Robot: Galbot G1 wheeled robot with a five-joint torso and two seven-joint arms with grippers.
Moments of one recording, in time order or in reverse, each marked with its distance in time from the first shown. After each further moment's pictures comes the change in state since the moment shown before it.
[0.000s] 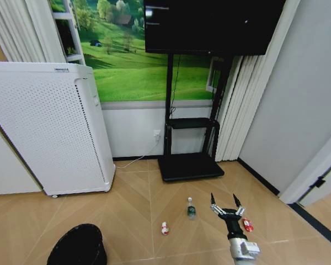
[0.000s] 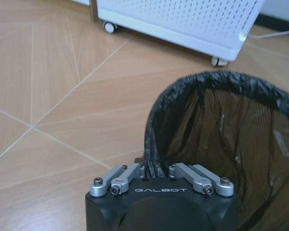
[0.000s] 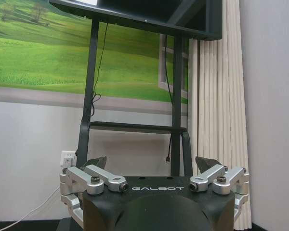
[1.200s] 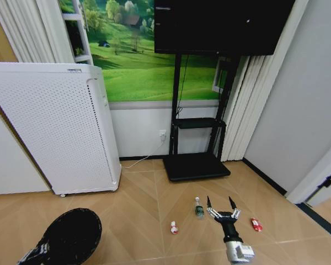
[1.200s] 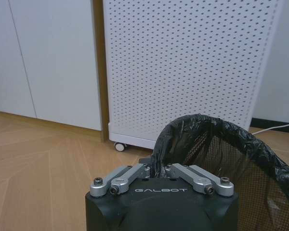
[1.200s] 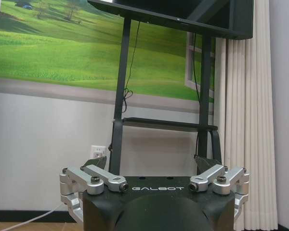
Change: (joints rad) left arm 0.035 -0.064 -0.072 -0.131 0.172 -0.341 0.152; right arm 0.014 0.016 -0.025 -0.046 -0.053 0.033 -0.012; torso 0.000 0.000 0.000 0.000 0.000
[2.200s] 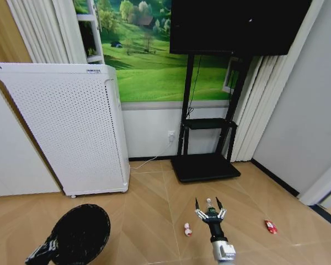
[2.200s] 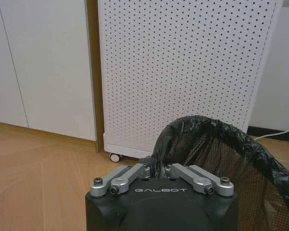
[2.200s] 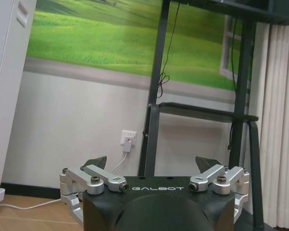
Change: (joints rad) left arm 0.095 -0.018 0.033 -0.130 -0.015 -0.005 -0.034; right arm 0.006 0.027 -0.115 -0.104 -0.150 0.040 0.052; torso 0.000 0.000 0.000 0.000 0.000
